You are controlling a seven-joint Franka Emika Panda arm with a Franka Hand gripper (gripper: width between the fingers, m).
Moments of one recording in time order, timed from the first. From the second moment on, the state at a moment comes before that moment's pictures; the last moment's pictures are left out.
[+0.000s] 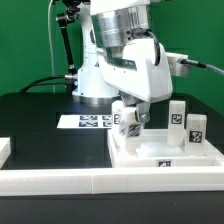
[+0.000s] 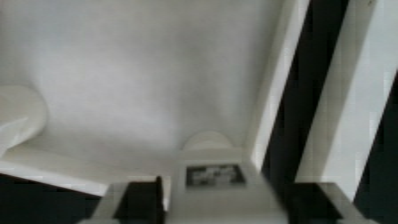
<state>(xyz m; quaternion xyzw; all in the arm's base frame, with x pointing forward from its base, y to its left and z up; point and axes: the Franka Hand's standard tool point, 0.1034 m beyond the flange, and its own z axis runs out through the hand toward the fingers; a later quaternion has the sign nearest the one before) 0.592 0.019 0.089 -0.81 0.58 0.06 0.07</state>
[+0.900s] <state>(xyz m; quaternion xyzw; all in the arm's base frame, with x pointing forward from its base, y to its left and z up) 0.593 0.022 0.092 -0.95 0.28 0.05 0.09</state>
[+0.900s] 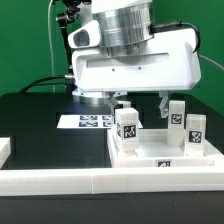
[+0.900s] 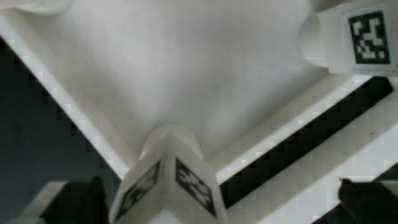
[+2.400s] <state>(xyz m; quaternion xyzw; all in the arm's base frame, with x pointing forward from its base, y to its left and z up) 0.613 -0.001 0.080 -1.00 -0.03 0.01 0.07</state>
